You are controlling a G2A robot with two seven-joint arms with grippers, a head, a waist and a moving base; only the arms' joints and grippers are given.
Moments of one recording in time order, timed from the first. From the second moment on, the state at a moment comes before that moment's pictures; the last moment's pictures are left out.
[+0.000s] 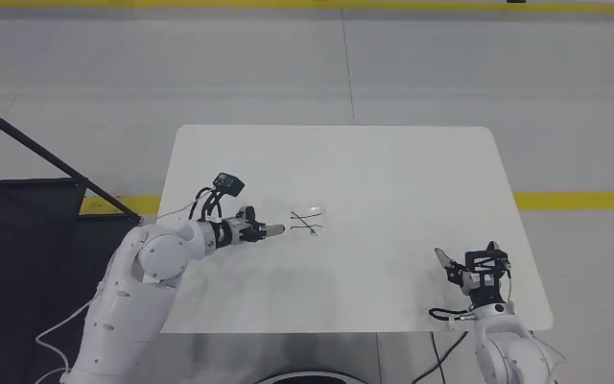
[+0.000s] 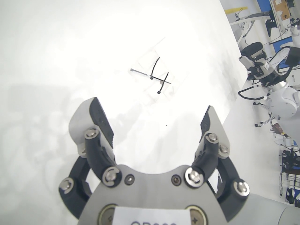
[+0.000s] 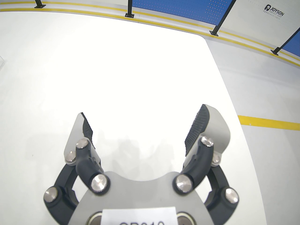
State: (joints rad) left arm 1.17 -1.14 -1.38 -1.63 0.50 -0.27 -0.93; right arm -1.73 -1.15 1.60 -1.80 -1.33 0.00 0.00
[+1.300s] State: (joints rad) left arm 0.99 -1.18 -1.19 -1.50 0.39 0.18 -0.91; right arm -1.73 -1.15 1.60 -1.80 -1.33 0.00 0.00
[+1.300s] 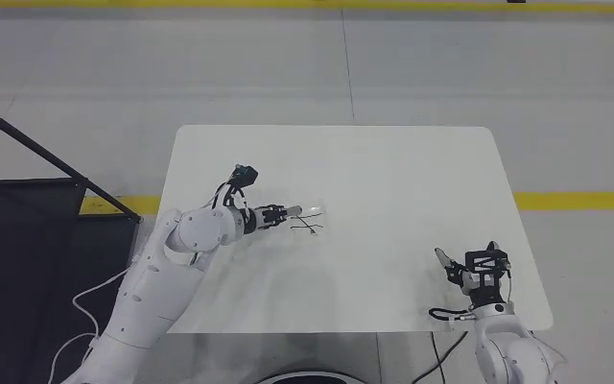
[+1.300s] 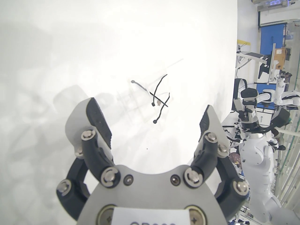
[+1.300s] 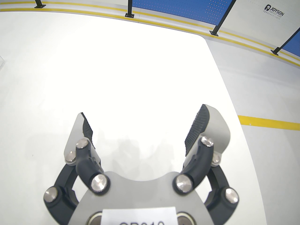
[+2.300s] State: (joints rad) left arm 0.94 -1.19 -1.13 -1.45 0.37 0.25 -0.90; right arm -1.73 -1.15 1.60 -1.80 -1.33 0.00 0.00
